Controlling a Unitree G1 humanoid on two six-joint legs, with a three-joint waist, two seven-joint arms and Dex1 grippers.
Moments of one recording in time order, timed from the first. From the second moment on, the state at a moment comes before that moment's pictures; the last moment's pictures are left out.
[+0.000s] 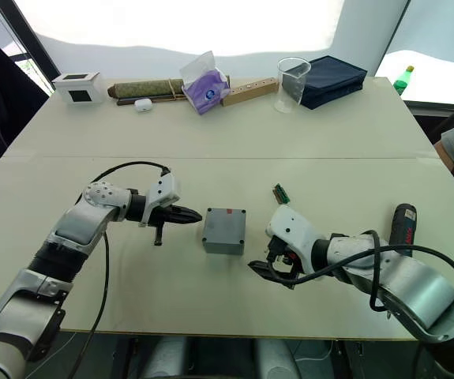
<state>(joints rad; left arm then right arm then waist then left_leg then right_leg) -0.62 0.57 -0.28 0.19 -0.14 0.32 -1.21 -0.23 -0.92 0.19 -0.72 0.64 0.98 0.49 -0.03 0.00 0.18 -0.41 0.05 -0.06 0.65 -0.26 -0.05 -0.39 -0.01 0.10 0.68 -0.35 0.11</state>
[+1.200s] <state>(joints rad) -0.51 0.62 -0.33 0.04 -0.16 0.41 -1.35 -0.33 -0.85 0.23 -0.59 0.52 0.95 0.60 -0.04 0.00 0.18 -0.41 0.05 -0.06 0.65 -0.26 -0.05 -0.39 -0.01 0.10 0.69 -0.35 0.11</state>
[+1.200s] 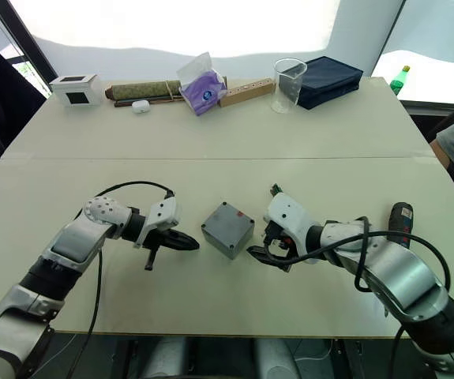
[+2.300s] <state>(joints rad) -0.60 0.49 -0.33 0.16 -0.15 0.38 -1.21 -0.23 -0.83 0.21 -0.73 0.47 1.01 0.60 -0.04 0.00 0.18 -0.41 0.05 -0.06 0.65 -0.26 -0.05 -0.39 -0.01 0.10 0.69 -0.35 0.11</state>
